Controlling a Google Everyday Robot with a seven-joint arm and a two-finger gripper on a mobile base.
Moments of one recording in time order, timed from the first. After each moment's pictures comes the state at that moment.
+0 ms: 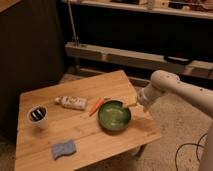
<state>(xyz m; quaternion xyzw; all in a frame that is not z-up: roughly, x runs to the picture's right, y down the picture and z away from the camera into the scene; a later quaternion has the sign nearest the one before) 0.166 0.116 0.823 -0.41 0.05 0.69 0.60</state>
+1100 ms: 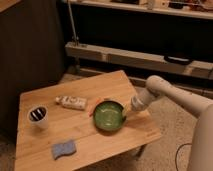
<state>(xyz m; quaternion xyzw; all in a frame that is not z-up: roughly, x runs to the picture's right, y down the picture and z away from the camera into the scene) 0.118 0.151 0.842 -0.47 0.06 0.65 0.59</state>
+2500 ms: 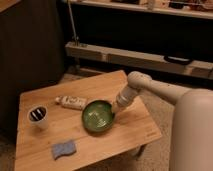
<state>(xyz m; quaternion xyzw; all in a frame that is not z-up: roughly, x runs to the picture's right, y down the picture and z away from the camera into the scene) 0.041 0.111 0.860 -0.44 0.08 0.61 0.65</state>
